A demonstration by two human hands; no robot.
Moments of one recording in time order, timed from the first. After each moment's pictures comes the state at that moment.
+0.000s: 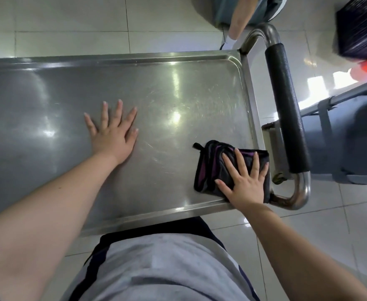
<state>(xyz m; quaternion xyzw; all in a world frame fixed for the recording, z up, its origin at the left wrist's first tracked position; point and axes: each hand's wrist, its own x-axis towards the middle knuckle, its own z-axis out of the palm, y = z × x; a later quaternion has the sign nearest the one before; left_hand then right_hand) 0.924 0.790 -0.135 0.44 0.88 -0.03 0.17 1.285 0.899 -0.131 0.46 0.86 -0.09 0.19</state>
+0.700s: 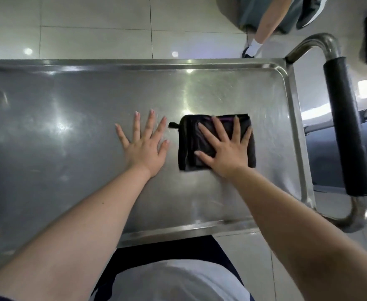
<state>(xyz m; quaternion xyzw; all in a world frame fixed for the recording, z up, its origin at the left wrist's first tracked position) 0.899 0.764 -0.151 0.45 0.88 -0.02 0.16 1.082 0.909 -0.126 0.37 0.90 -0.08 0.19</state>
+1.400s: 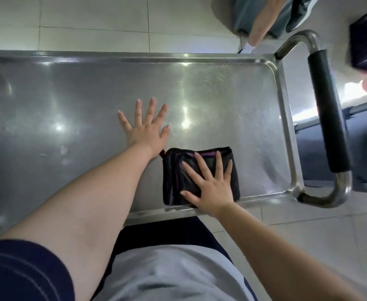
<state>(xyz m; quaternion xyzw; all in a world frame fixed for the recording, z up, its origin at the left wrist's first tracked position) 0.896 0.769 -0.140 0.44 0.87 -0.06 0.20 1.135 0.789 -0.115 0.31 0.91 -0.11 0.27</state>
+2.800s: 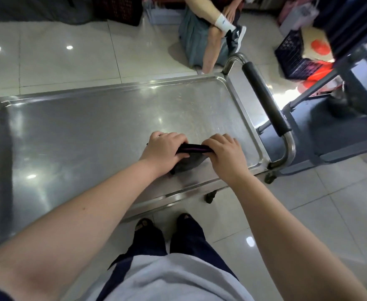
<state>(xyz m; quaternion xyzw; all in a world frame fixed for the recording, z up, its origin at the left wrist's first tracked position) 0.966 0.707 -0.017 0.68 0.69 0.20 0.16 1.159 0.772 0.005 0.39 0.91 -0.09 -0.11</state>
